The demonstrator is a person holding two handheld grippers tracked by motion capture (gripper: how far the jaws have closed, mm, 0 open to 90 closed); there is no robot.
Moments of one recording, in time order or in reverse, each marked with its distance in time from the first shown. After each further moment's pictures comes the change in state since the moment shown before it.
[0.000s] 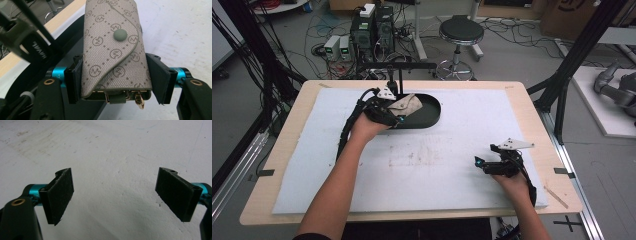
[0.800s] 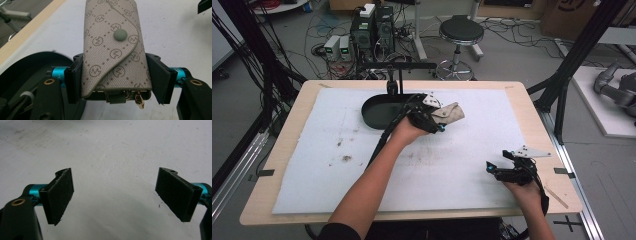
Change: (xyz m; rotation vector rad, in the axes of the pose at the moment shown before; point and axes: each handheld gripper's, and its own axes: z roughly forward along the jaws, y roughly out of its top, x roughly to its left) left arm -0.073 0.056 0.063 -0.037 -0.161 0.107; right arm -0.007 -0.020 -0.031 -0.019 -0.044 0.046
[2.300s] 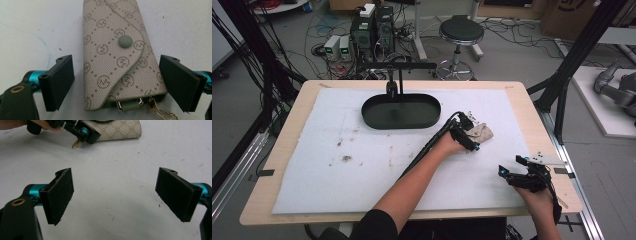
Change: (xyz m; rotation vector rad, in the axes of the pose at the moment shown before) left arm -0.060 0.020 0.148 0.122 -0.115 -0.047; right arm -0.014 -0.020 -0.030 -0.018 -0.068 0.058
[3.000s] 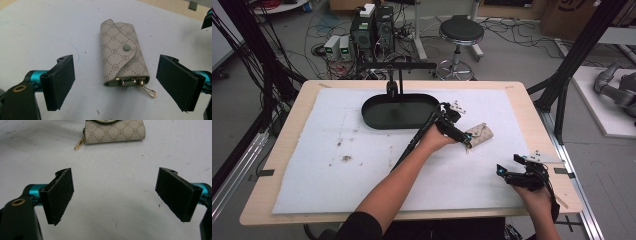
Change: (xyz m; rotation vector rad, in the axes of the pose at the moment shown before) left arm 0.014 -0.002 -0.055 -0.125 -0.017 -0.062; right arm 0.002 0.003 0.004 0.000 0.013 -0.007
